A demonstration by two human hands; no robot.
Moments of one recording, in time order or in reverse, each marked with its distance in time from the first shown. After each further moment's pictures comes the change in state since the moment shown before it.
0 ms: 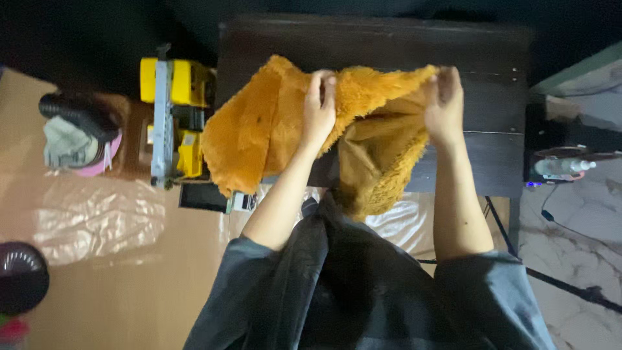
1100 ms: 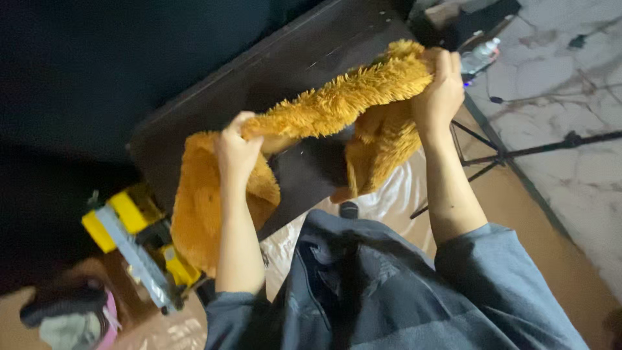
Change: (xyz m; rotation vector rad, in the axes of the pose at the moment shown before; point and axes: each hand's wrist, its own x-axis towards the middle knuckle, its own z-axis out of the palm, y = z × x) left_hand 0.057 0.054 -0.017 0.300 -0.550 -0.033; right_hand -0.095 -0.027 -0.107 -0.863 0.677 0.095
